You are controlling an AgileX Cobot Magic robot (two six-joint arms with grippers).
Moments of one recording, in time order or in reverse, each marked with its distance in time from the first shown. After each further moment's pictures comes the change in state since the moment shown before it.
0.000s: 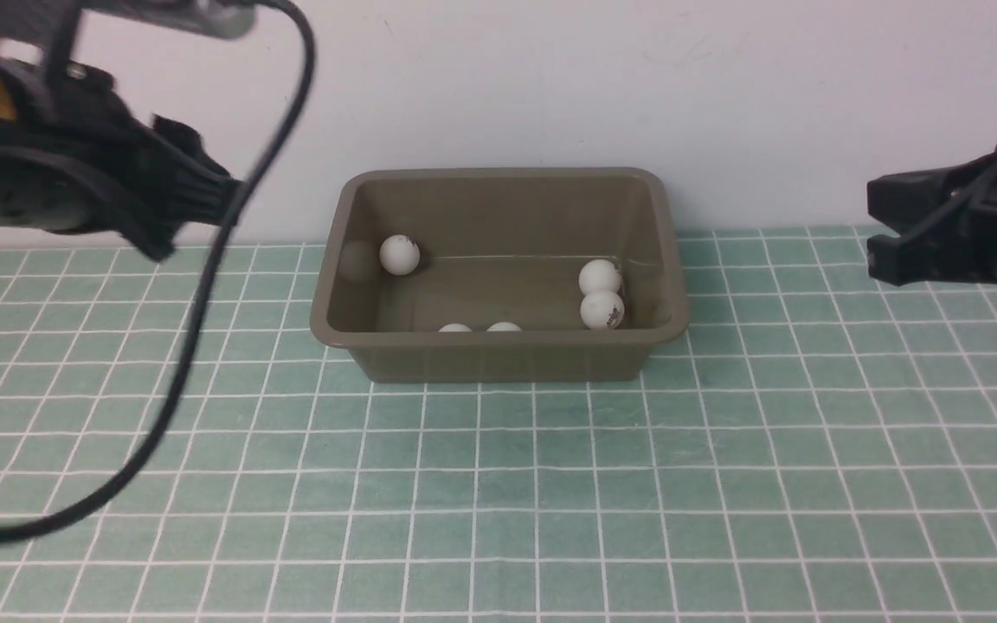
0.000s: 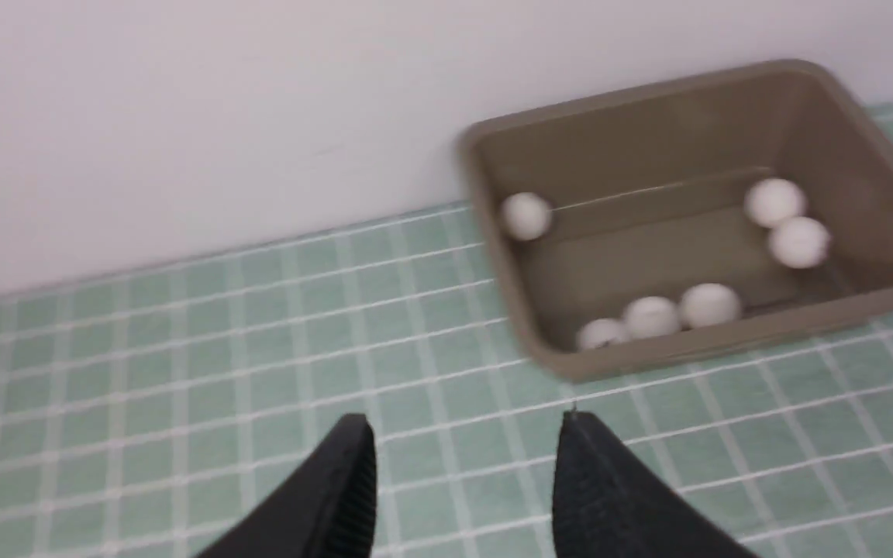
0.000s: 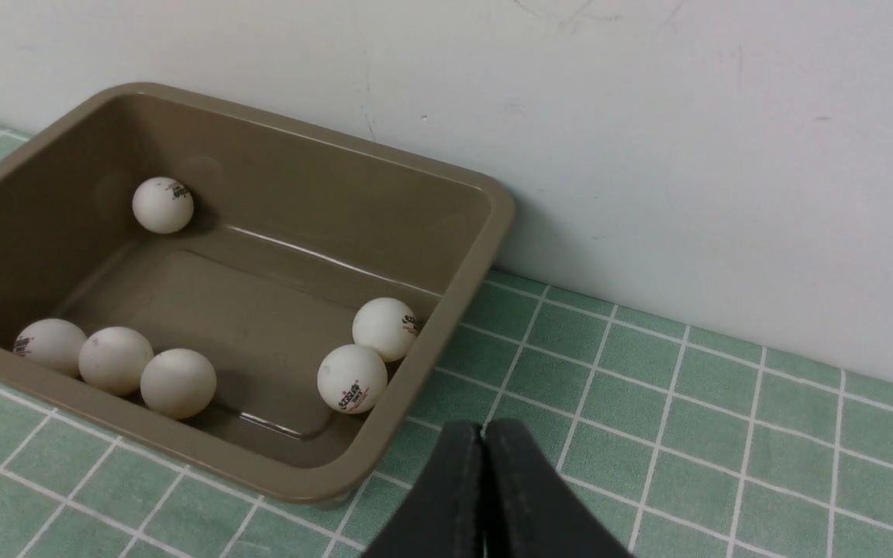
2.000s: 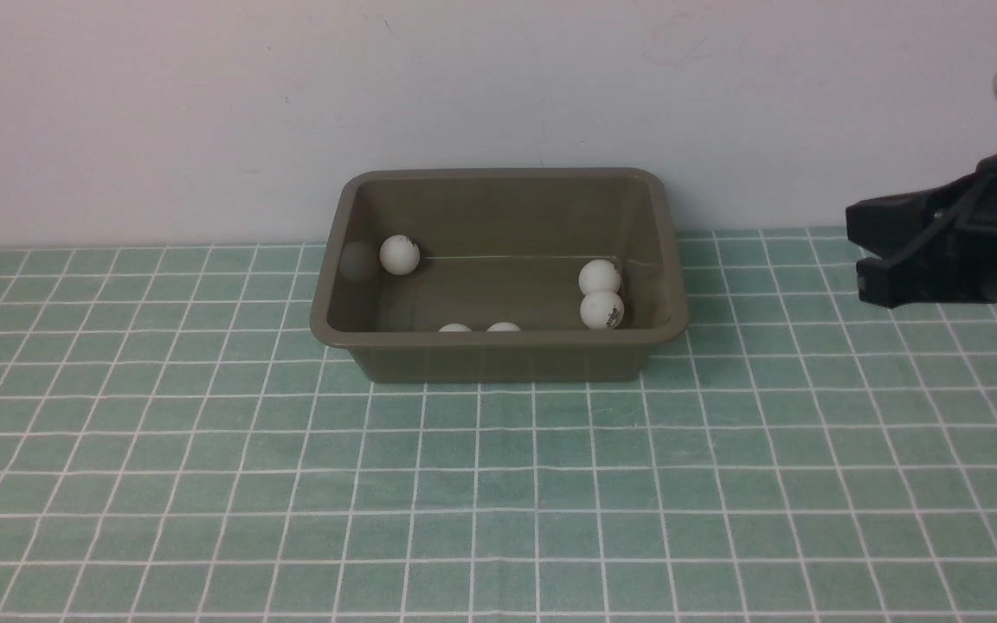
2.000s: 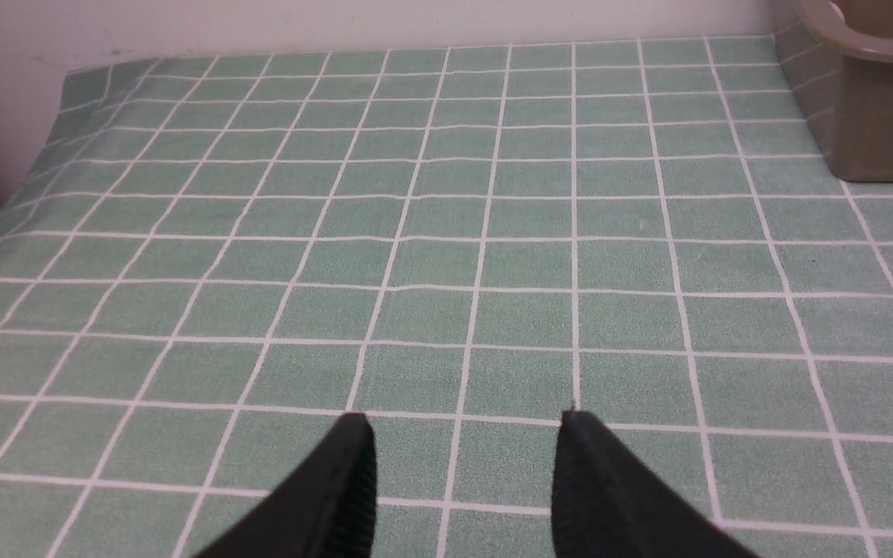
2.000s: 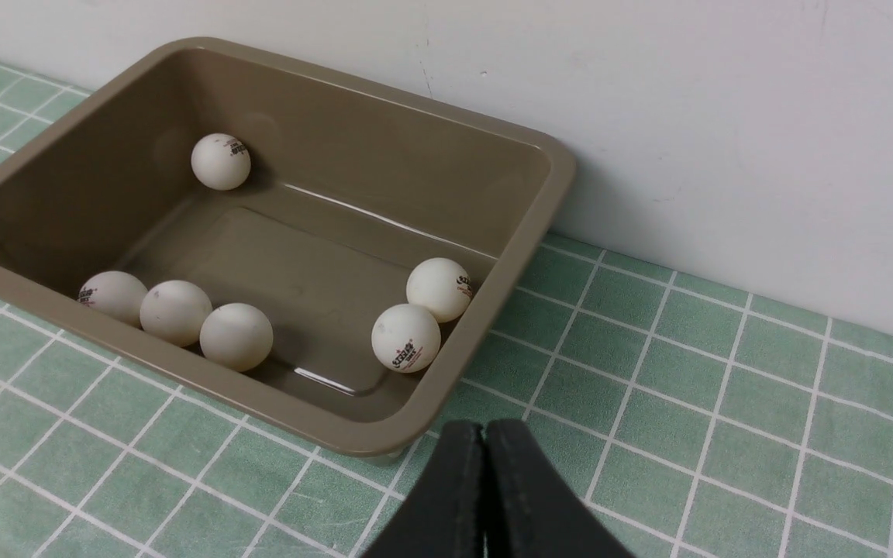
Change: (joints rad) right arm 0.000 0.000 0.000 0.000 0.071 0.000; left arm 0.389 -0.951 1.189 -0.179 -0.464 0.173
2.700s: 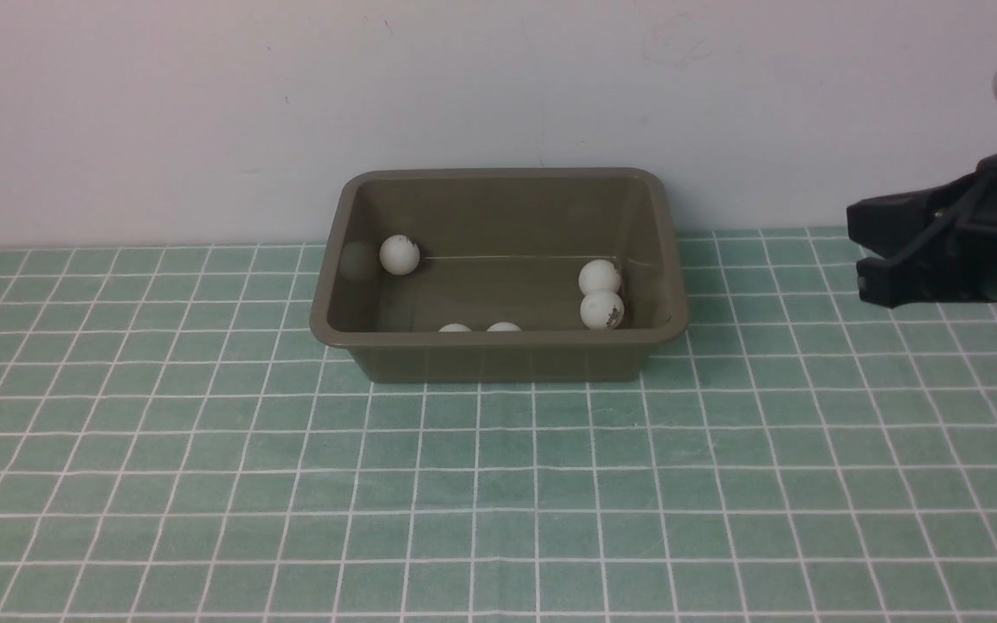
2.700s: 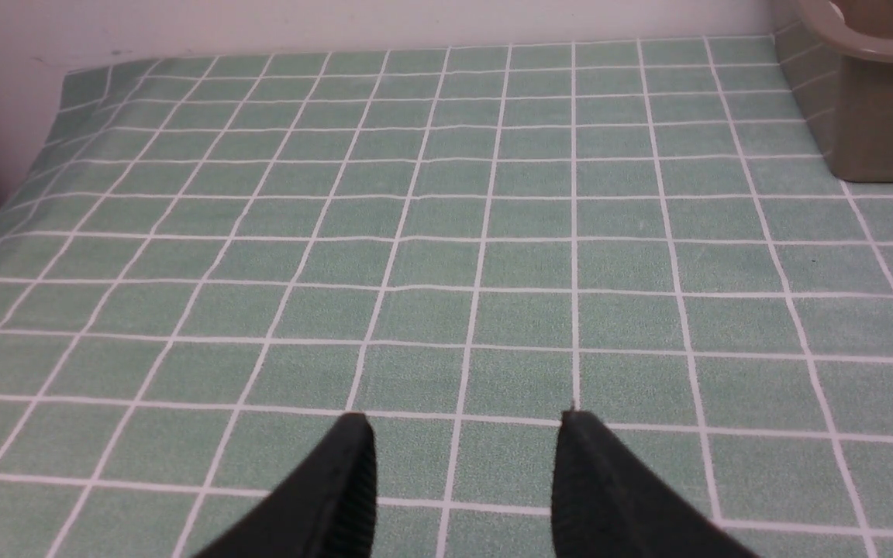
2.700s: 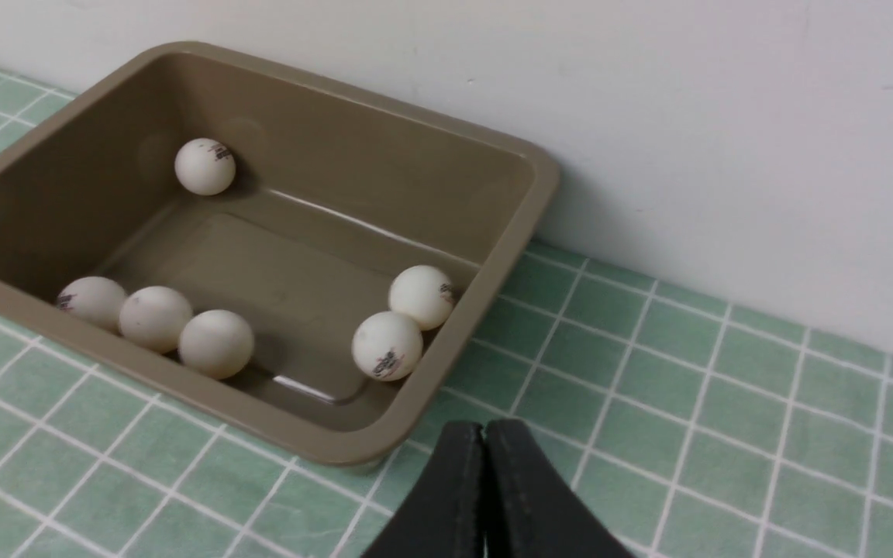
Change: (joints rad) right arm 0.000 0.000 0.000 -0.006 -0.031 -0.018; left arm 0.000 0.000 0.000 0.000 0.000 0.000
